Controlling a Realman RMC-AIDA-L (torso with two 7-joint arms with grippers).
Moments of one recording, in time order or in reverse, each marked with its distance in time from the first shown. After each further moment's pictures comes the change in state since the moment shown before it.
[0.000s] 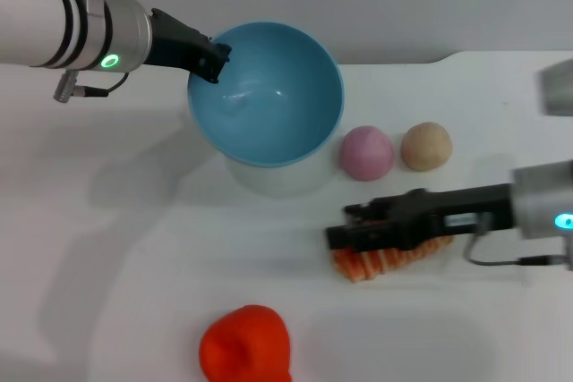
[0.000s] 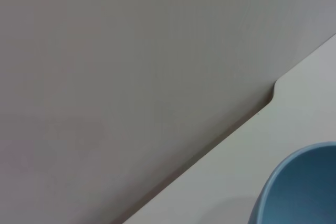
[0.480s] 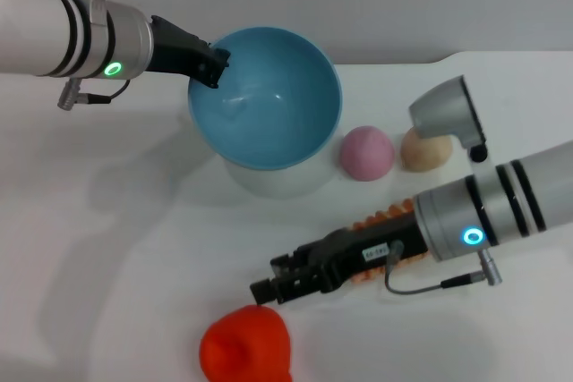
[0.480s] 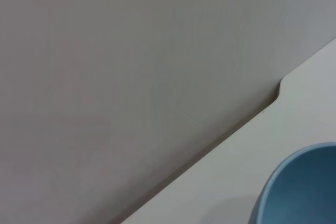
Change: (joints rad) left arm 0.008 -0.003 0.014 -0.031 0.000 -0.042 -0.002; right arm 0.230 0.019 -0.238 0.304 0.123 0.120 0.005
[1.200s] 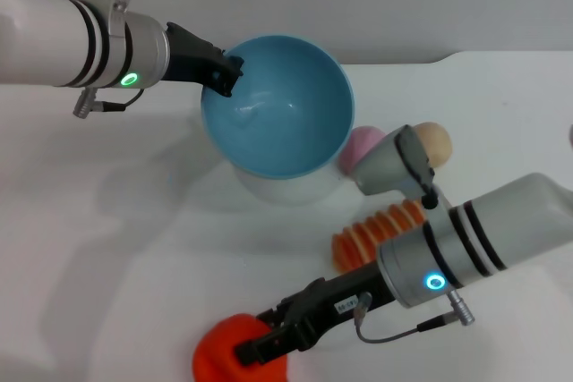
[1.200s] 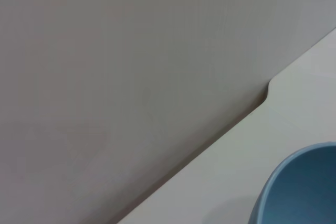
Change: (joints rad) left arm 0.009 -0.001 0.059 0.000 -0.002 -0.038 -0.012; right arm -0.022 0.000 -0.577 -0.052 0.382 0.175 0.087
